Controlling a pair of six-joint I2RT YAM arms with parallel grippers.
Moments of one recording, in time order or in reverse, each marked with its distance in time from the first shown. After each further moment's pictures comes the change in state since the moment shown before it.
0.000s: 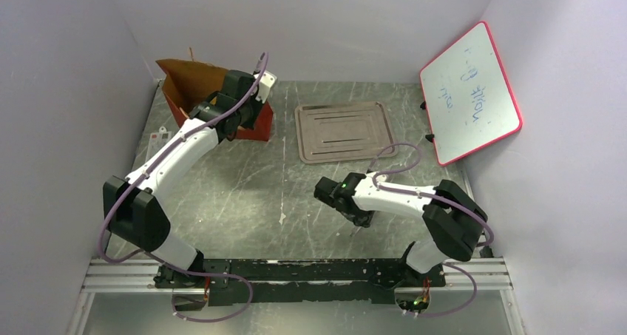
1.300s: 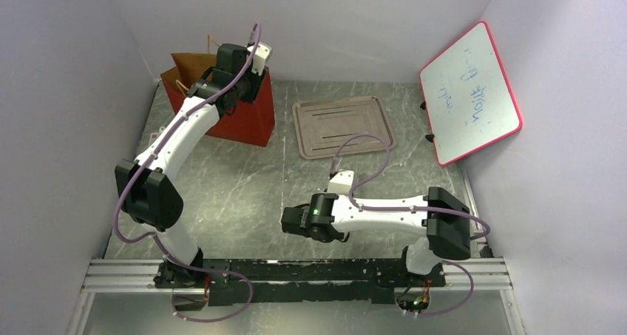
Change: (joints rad) left arm 0.082 0.171 0.271 0.023 0.037 0.032; right arm 0.413 0.066 0.293 -0.264 0.246 0.114
